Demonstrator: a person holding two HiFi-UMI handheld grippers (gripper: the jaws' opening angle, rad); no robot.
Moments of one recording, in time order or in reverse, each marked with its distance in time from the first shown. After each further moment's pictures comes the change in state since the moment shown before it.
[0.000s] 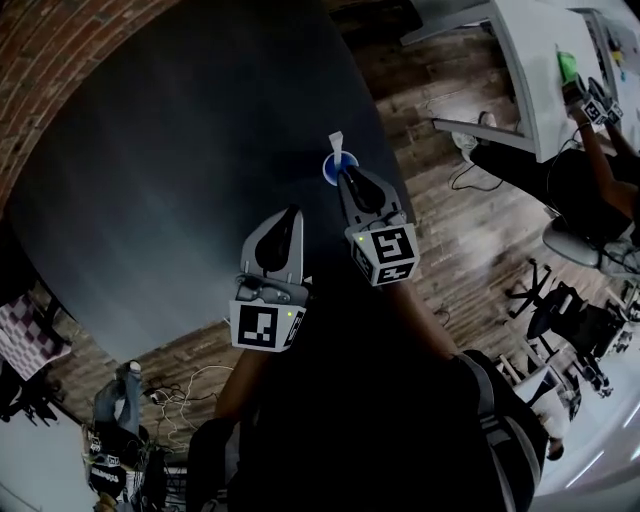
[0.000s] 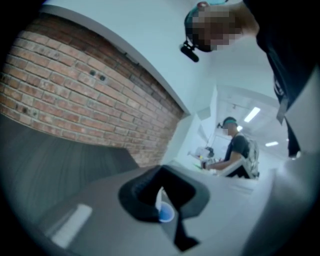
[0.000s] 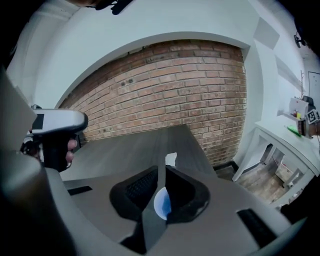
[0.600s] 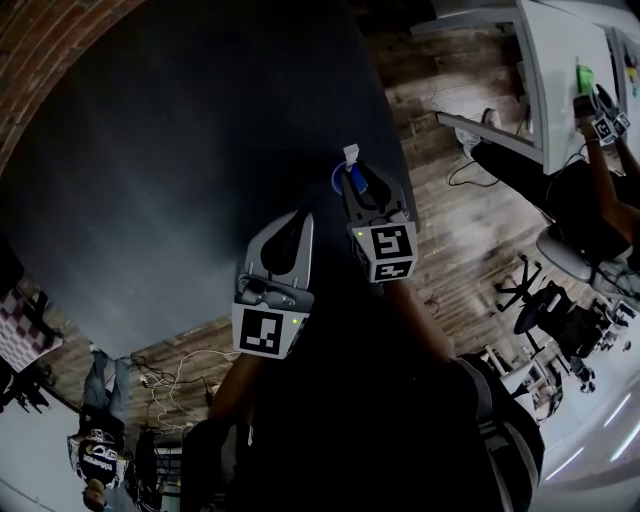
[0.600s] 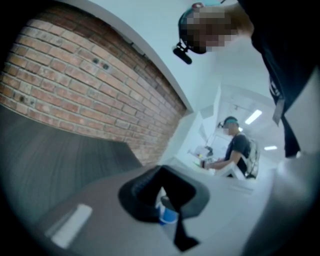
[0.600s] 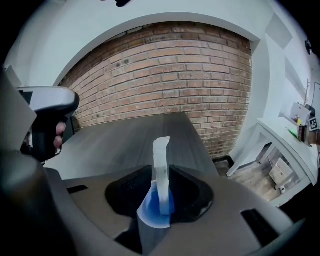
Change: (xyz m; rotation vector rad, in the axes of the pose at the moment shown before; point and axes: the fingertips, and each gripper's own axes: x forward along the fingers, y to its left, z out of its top) left arm 0.032 0.019 -0.013 -0.083 0.036 -0.004; right arm 0.043 -0.023 -0.028 -0.049 0.136 -0.043
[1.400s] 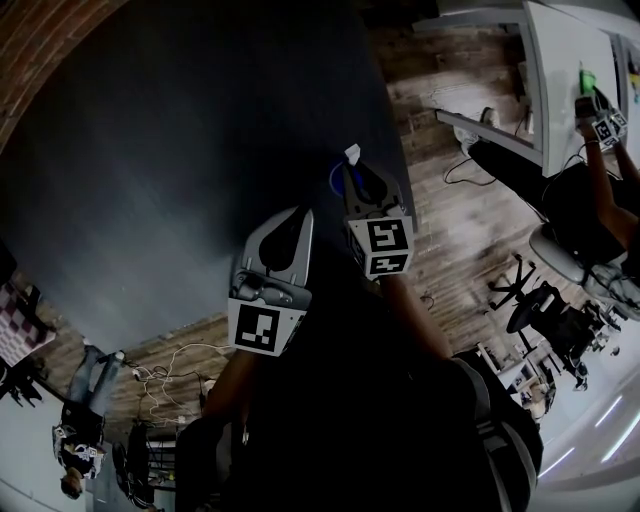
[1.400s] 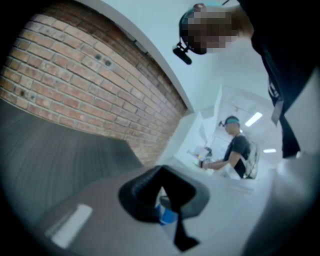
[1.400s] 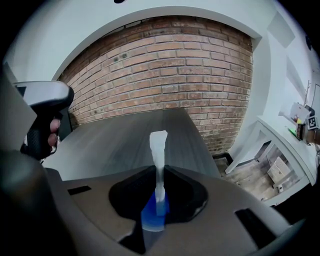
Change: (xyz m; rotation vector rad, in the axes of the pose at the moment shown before) left arm 0.005 0.004 -0.008 -0.024 0.008 -0.011; right arm 0.013 -0.004 -0.011 0.000 0.043 -0.013
